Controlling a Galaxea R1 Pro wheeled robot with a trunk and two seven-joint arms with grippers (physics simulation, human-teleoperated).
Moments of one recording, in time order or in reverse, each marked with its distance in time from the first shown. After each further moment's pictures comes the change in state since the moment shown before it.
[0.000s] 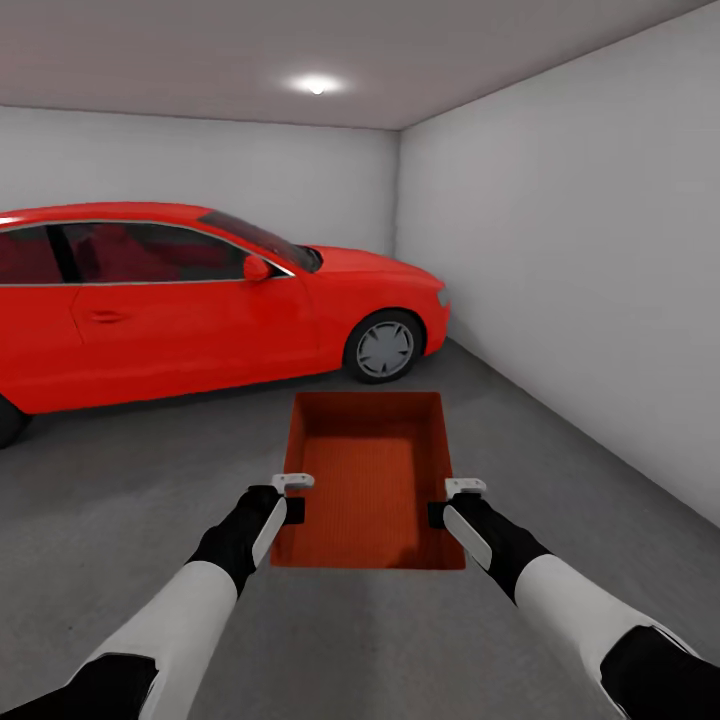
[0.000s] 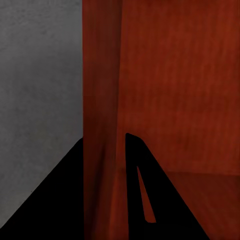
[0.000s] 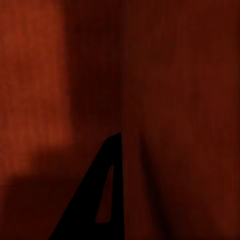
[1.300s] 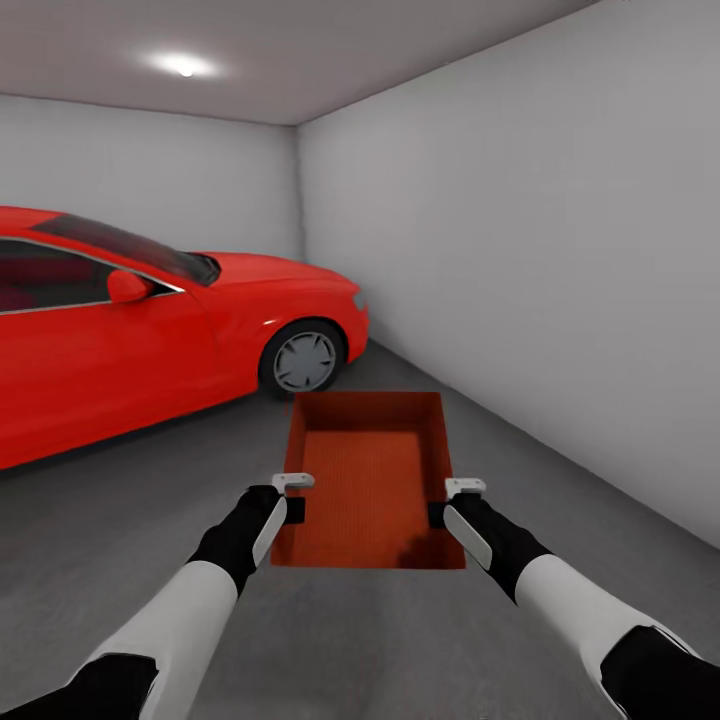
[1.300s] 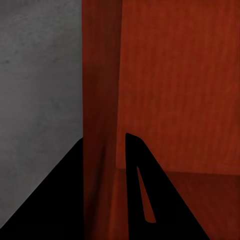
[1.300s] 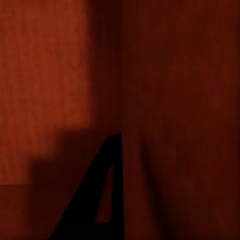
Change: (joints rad) left arm 0.000 -0.001 0.001 -0.001 -0.003 0.000 0.000; right arm 0.000 -0.001 0.000 0.000 0.001 -0.002 0.003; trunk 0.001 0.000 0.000
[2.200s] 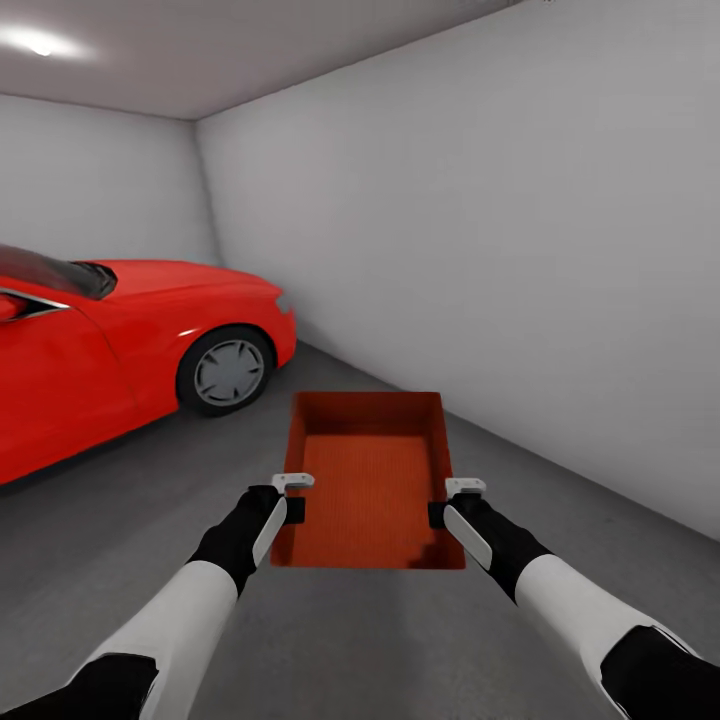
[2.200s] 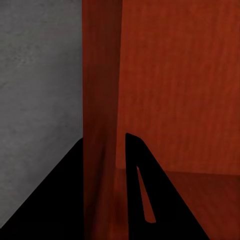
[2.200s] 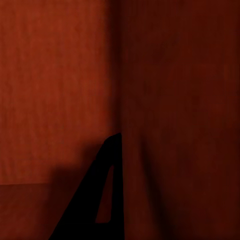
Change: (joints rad) left arm 0.000 0.000 -0.001 0.000 0.002 0.000 0.001; right arm 0.000 0.000 0.000 0.000 0.000 0.000 0.001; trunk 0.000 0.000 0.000
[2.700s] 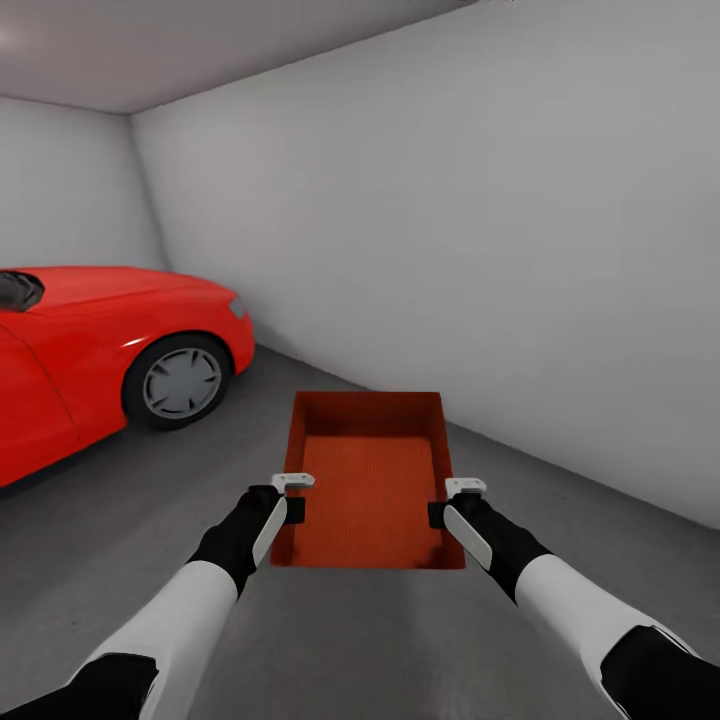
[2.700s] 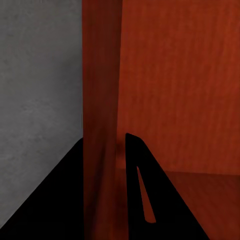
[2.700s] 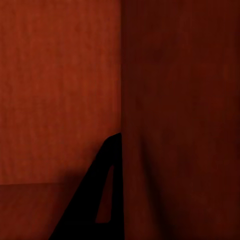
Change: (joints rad) left arm 0.000 0.000 0.000 0.000 0.000 0.000 0.000; right arm 0.000 0.000 0.000 0.000 0.000 0.000 0.000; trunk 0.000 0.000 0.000
